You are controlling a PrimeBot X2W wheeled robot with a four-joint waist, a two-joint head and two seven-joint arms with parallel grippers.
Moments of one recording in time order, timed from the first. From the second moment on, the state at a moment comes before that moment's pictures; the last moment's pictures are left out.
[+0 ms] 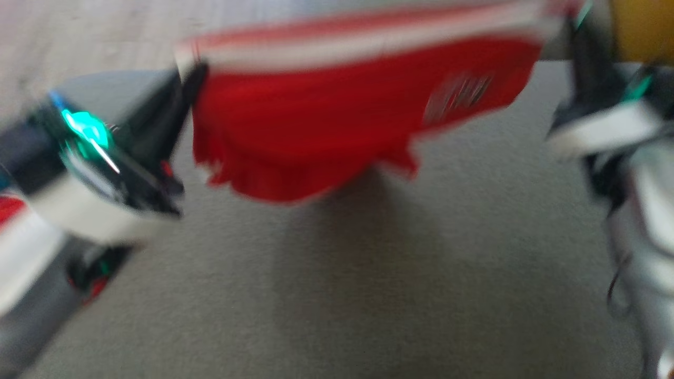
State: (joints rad) left arm -0.65 0.71 -0.75 -0.08 -0.86 -0.13 -0.25; right arm -0.61 -0.25 0.18 0.39 0.15 0.13 -0.24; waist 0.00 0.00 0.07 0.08
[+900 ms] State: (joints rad) left arm -1.46 0.57 -0.91 0.23 -0.85 -0.13 -0.26; right arm -1.25 -0.26 0.02 0.49 -0.10 0.13 -0.24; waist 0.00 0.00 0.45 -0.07
